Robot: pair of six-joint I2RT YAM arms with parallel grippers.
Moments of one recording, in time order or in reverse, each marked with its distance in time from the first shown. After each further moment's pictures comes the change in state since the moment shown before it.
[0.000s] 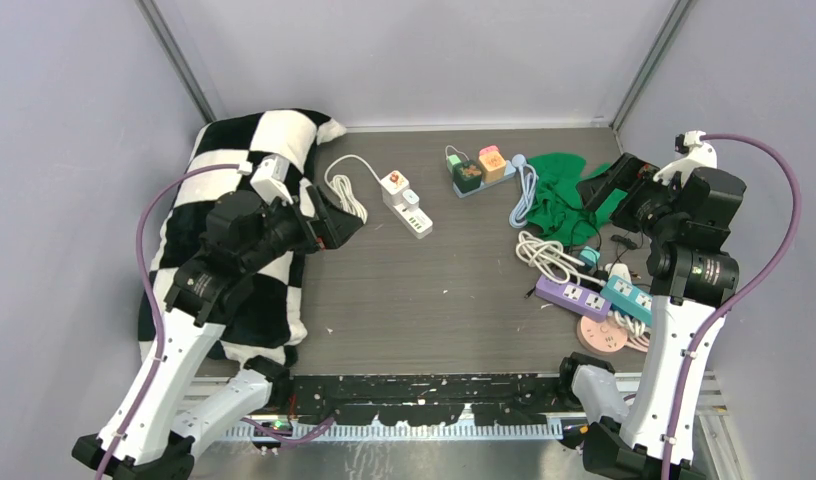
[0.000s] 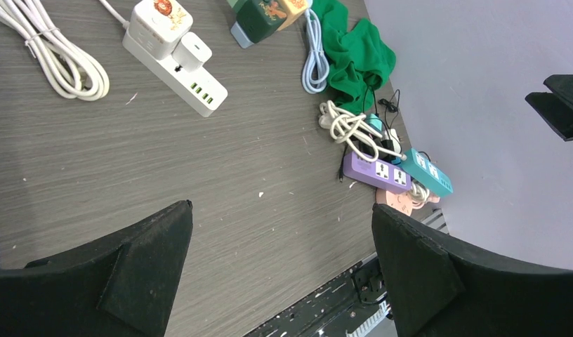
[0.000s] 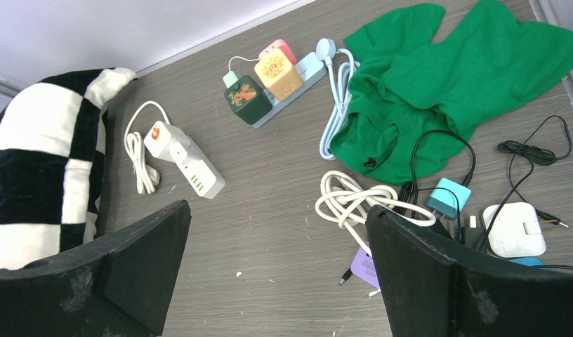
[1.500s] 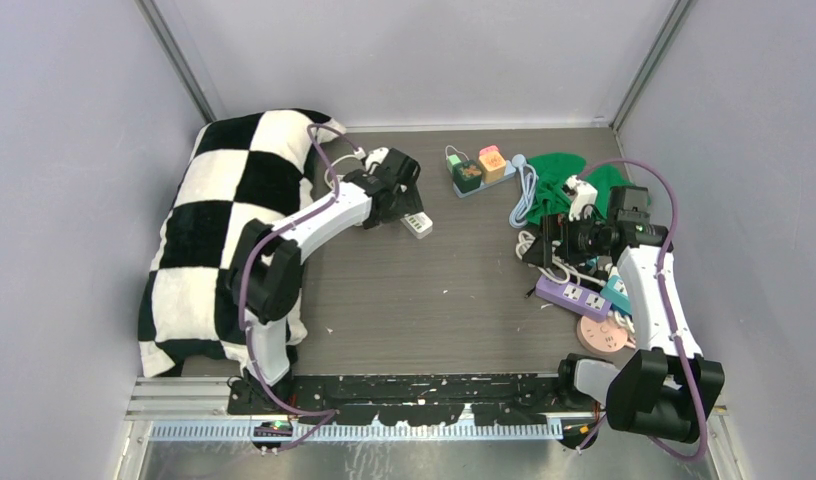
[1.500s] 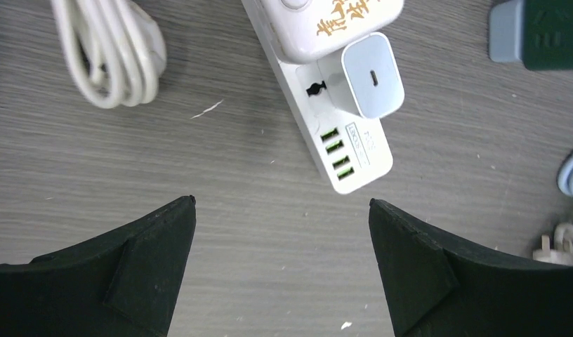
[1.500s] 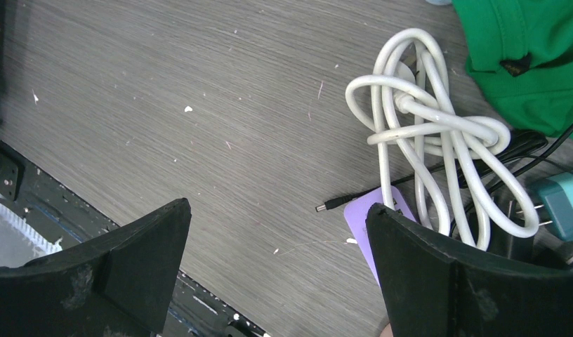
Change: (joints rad) left arm -0.196 1.061 0.404 -0.015 -0.506 -0.211; right arm 0.137 0.254 -0.388 0.005 -0.262 -0.562
